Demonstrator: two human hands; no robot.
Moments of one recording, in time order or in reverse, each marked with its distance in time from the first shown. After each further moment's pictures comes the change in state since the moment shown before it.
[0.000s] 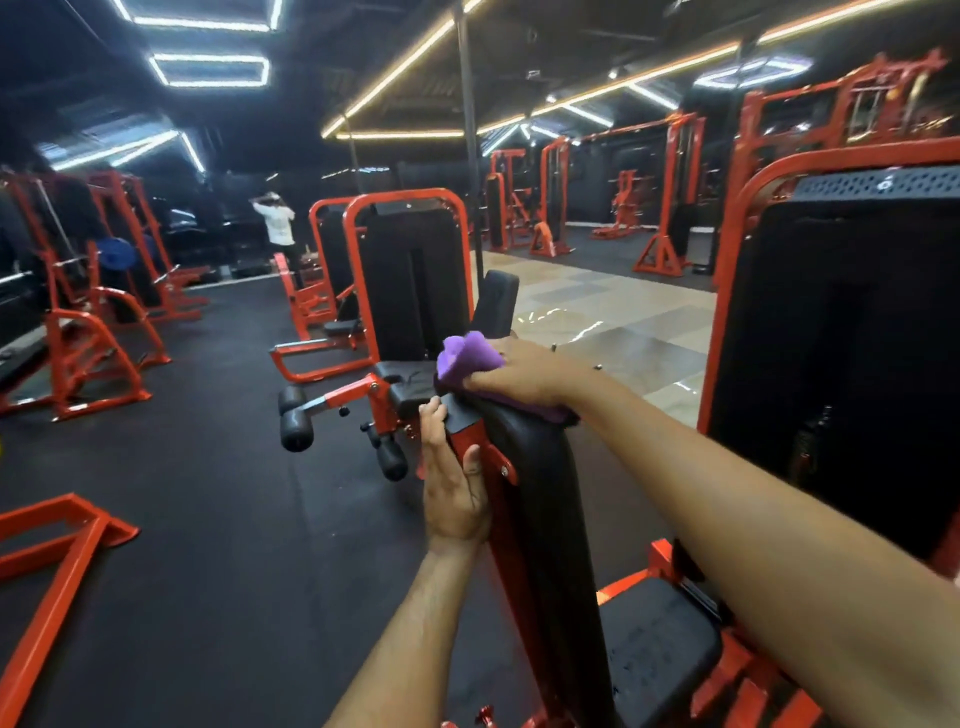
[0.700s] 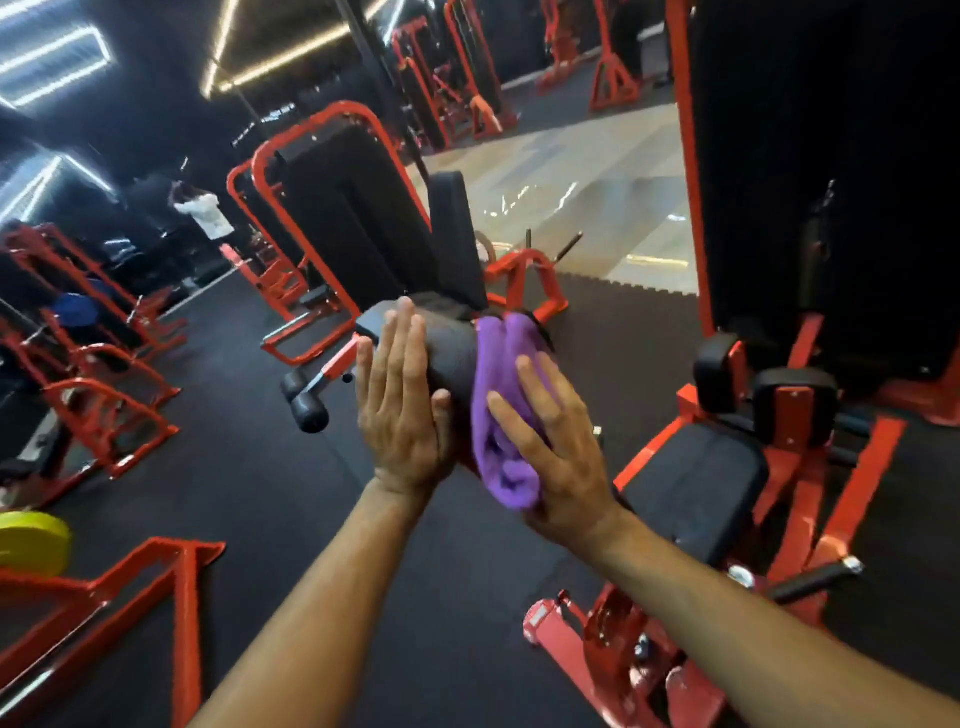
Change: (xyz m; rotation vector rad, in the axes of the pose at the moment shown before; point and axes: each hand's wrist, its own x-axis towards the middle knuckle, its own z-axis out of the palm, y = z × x) left_hand 0.040 0.013 -0.009 0.375 -0.108 0.856; right_hand -0.101 0.107 0.184 -0.056 1.021 -0.299
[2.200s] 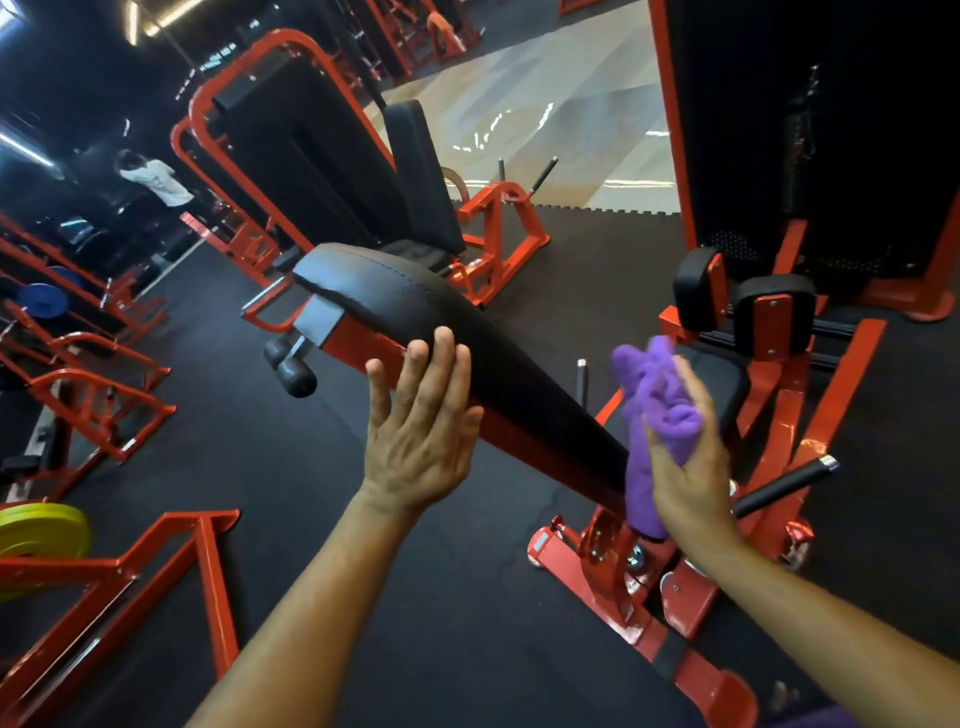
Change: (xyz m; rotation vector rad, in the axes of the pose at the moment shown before) left_hand -0.061 0.027 -0.012 0.120 -0.260 0.386; right_hand -0.114 0.017 -0.083 0.358 0.149 0.911
